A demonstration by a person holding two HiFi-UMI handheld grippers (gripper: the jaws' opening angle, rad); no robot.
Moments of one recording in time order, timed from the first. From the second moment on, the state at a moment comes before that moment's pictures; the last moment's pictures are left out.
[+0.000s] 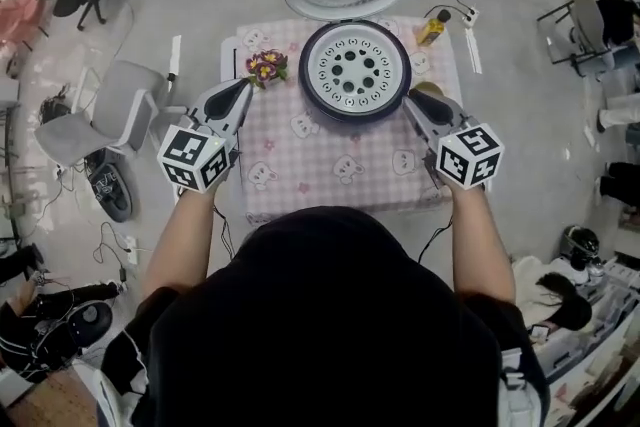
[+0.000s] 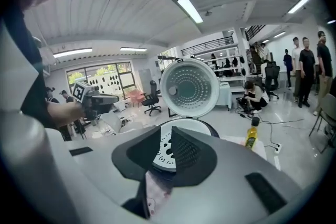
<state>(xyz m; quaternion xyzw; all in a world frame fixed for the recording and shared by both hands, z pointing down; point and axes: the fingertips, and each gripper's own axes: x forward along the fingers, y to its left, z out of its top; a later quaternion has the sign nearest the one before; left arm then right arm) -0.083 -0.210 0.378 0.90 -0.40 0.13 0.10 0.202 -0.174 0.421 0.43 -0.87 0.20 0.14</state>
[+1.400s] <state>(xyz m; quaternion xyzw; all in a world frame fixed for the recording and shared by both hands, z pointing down) -0.068 -0.202 0.438 0.87 -0.44 0.14 0.17 0.150 -0.159 0.557 -0.04 -0.81 -0.02 0.58</state>
